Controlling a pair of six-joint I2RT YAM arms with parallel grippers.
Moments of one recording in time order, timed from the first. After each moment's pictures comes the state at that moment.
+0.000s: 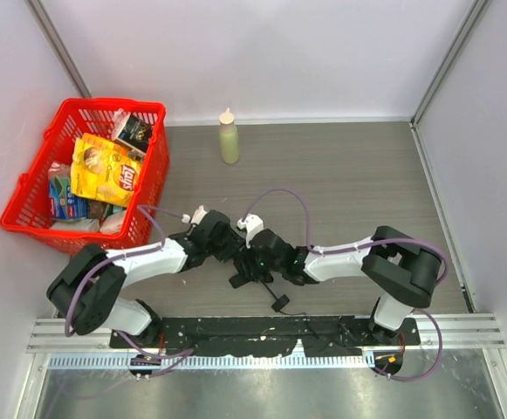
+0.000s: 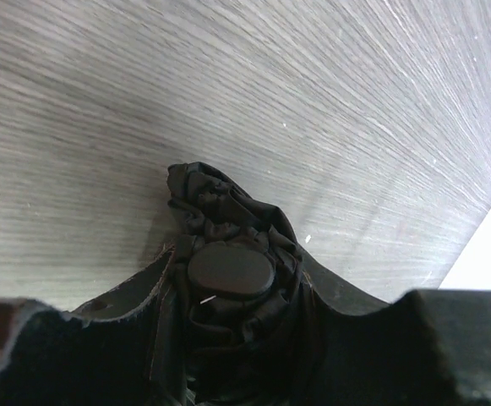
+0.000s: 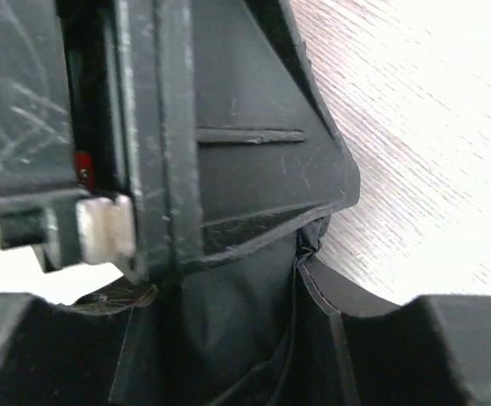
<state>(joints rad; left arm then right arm) -0.72 1.42 0.60 -0.02 -0.13 -1.36 1.07 1.69 0.72 0.33 0.14 0.36</state>
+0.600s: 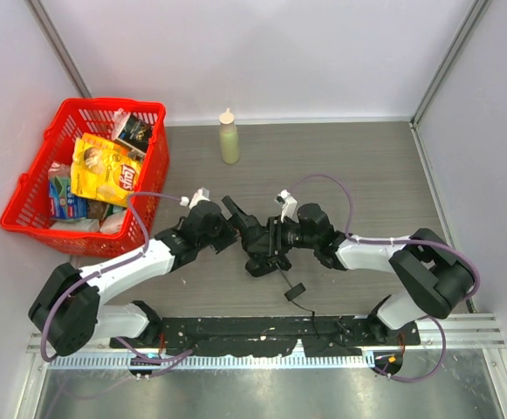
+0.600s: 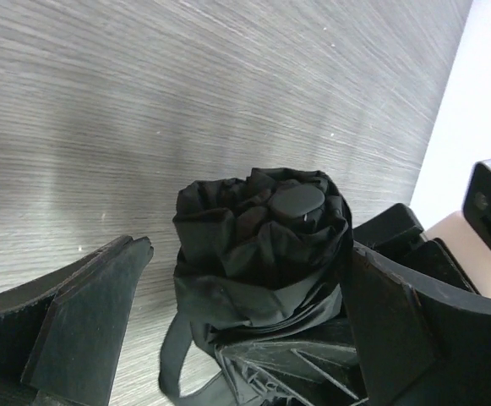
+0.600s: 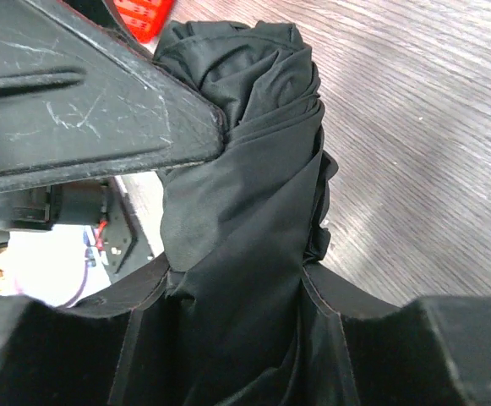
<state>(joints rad) -0.71 1.24 0.65 -0.06 -0.10 -1.20 0.73 1.50 0.55 0.51 -0.45 0.62</state>
